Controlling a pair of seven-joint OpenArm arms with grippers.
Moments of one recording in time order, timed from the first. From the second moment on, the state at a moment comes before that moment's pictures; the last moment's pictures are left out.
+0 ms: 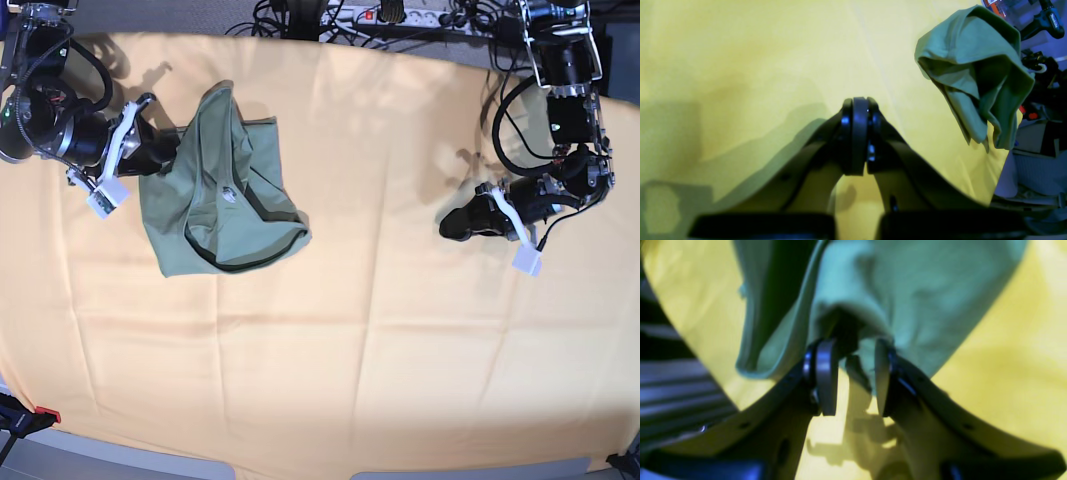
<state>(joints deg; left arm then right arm) -5.2 -22.9 -16.6 75.4 -68.9 -46.4 68.4 -14.1 24.5 19.5 110.5 57.3 40.9 -78.2</state>
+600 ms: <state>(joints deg) -5.2 -25.1 -16.6 75.4 -70.0 -46.4 68.4 -14.2 24.8 19.5 110.5 51.6 40.9 -77.1</state>
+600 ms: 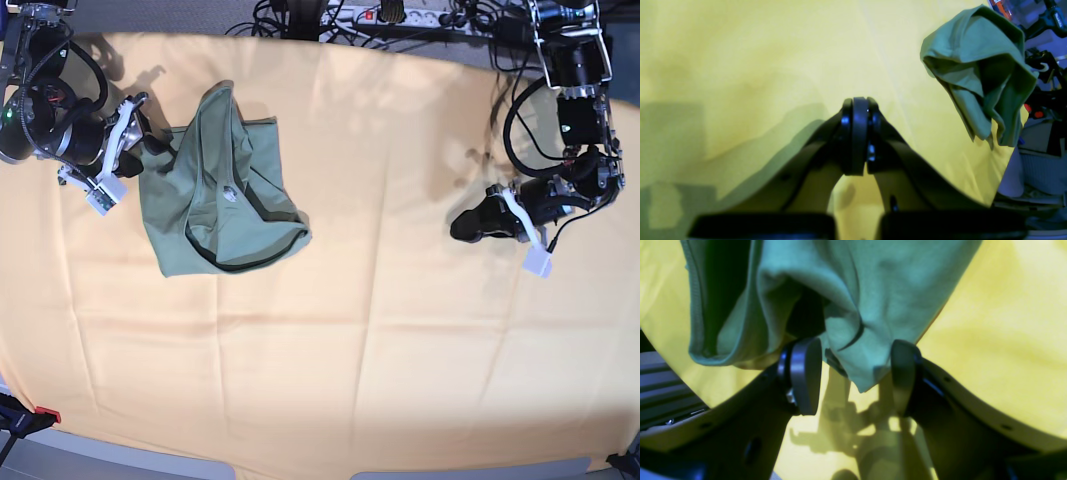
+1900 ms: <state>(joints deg) -5.2 -28.1 -16.6 75.4 -72.2 -46.3 68.4 -14.2 25.3 19.4 110.5 42.1 37.5 -77.2</state>
